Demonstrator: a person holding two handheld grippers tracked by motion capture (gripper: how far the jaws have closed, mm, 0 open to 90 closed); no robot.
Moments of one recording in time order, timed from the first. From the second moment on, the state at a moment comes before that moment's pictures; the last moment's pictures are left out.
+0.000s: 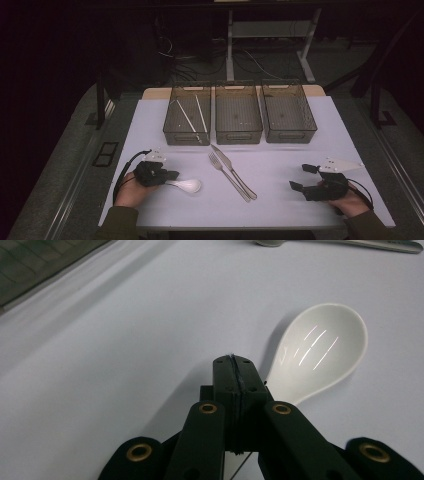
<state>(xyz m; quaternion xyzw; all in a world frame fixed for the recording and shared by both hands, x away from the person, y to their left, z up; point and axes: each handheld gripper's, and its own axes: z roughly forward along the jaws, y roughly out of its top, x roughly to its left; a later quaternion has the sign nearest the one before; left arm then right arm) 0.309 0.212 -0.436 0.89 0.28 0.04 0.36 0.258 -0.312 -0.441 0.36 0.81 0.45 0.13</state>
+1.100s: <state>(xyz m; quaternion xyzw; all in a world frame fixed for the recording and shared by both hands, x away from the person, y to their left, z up) 0.292 0.180 -0.431 0.87 0.27 0.02 0.41 0.258 -0.310 -0.441 0.35 0.81 0.45 0.13</state>
